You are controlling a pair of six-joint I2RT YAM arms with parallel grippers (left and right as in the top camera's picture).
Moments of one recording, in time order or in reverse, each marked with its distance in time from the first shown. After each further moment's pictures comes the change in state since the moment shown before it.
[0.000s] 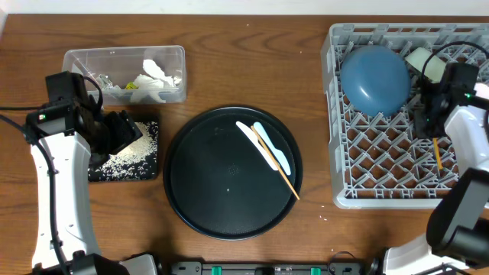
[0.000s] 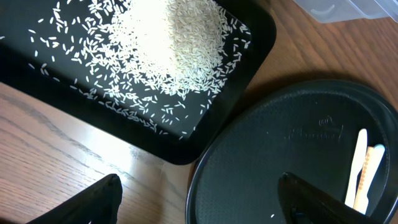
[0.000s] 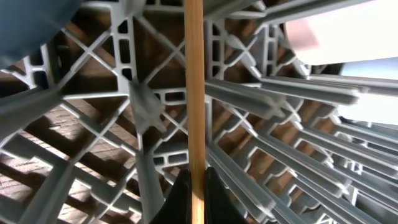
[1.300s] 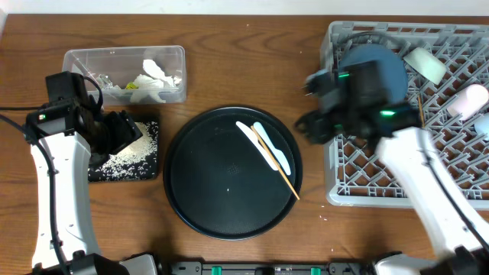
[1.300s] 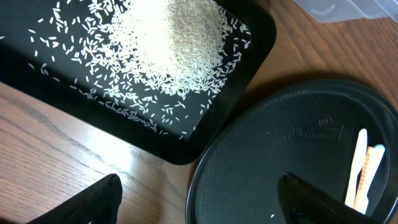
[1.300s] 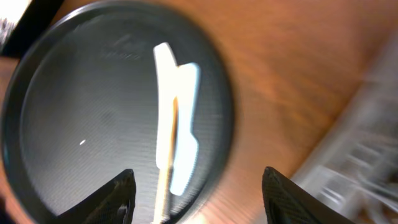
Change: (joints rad) left arm 0.000 0.000 0.000 0.000 0.000 0.000; right arm 0.668 -0.254 -0.001 -0.086 -0.591 0.227
